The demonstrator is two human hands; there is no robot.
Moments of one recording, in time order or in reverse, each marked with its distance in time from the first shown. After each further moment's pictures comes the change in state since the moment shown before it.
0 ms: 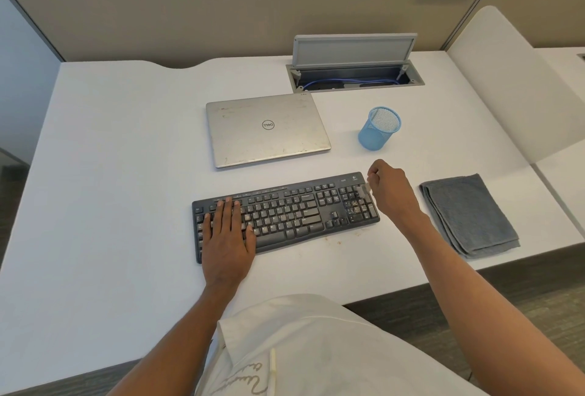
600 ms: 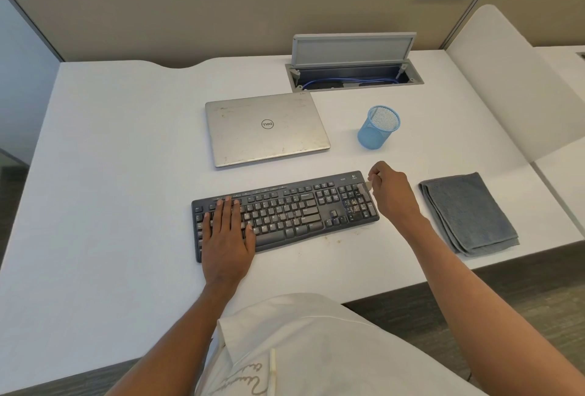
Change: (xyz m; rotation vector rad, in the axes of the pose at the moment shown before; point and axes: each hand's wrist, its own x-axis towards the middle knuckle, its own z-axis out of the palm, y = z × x) left_hand 0.000 0.001 -0.001 0.011 -0.018 -0.003; right_hand -0.008 0.011 0.003 0.040 0.006 -0.001
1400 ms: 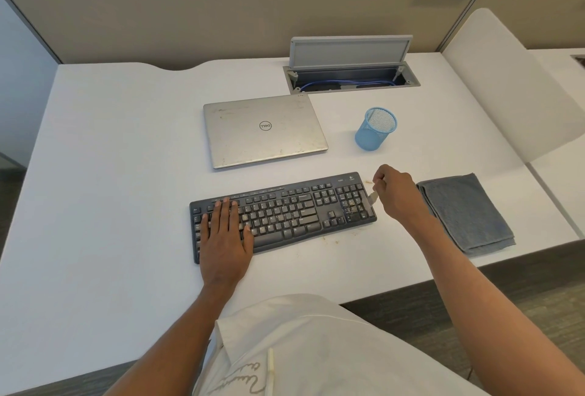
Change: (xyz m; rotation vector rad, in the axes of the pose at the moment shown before) left_hand 0.000 0.000 0.001 -0.016 0.011 -0.001; right_hand 0.000 0.011 -0.015 -0.047 -0.044 -0.014
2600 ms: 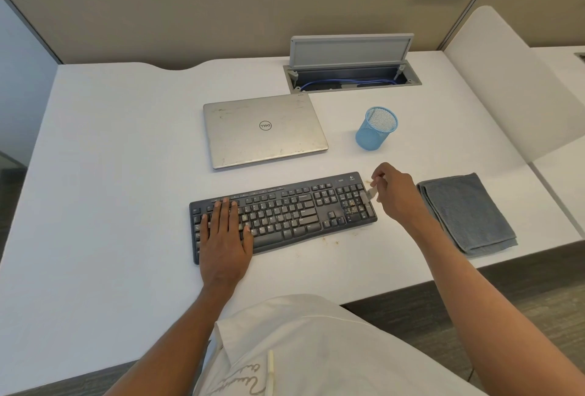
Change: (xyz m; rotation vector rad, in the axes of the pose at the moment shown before) left_hand 0.001 0.001 0.000 0.006 -0.013 -0.003; right_hand -0.001 0.000 0.001 0.103 0.011 -0.020
